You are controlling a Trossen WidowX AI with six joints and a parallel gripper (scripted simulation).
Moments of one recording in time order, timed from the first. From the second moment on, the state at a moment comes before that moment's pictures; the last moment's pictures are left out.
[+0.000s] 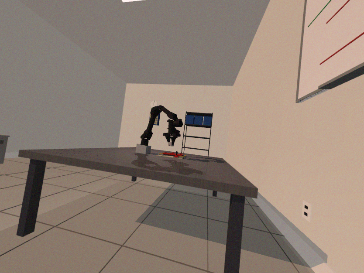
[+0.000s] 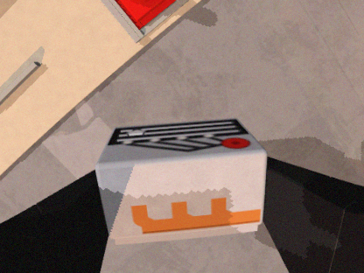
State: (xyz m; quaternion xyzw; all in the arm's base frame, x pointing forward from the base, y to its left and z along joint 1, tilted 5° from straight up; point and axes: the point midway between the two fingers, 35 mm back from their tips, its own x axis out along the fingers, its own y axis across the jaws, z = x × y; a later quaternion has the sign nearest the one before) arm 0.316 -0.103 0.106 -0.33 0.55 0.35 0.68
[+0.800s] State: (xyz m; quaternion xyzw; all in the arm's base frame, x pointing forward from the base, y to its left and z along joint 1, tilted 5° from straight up) arm 0.305 -0.122 0.097 -0.22 0.32 0.43 0.82
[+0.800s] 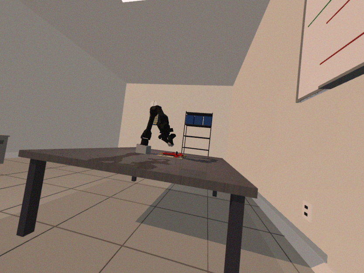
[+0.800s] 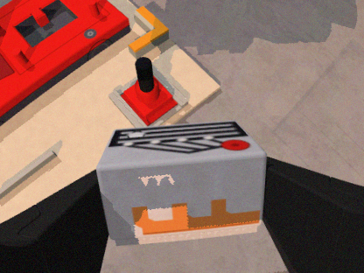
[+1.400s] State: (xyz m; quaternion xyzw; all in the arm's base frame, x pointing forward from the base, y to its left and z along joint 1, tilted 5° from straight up) arm 0.306 -0.125 0.077 -0.19 0.26 0.44 0.84
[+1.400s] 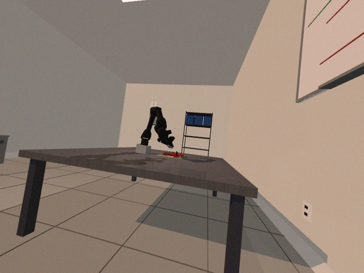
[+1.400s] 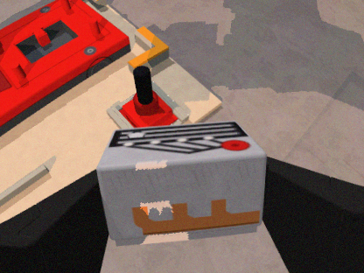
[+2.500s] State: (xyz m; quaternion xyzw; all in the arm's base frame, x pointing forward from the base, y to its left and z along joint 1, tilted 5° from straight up) arm 0.312 -0.126 0.030 -0.19 0.26 0.44 0.84
